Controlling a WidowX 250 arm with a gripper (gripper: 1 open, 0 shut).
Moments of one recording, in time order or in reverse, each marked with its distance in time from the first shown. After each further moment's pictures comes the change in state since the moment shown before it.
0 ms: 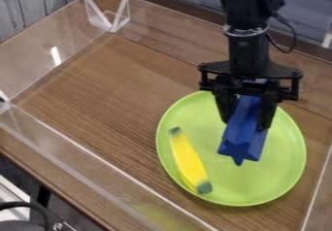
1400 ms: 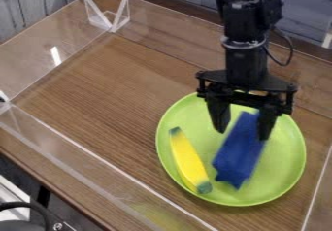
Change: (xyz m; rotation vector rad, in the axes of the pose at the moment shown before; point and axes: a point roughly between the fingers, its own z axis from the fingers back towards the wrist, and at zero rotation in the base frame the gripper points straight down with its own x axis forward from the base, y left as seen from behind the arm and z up) arm -0.007 0.001 -0.011 0.023 0.011 -0.081
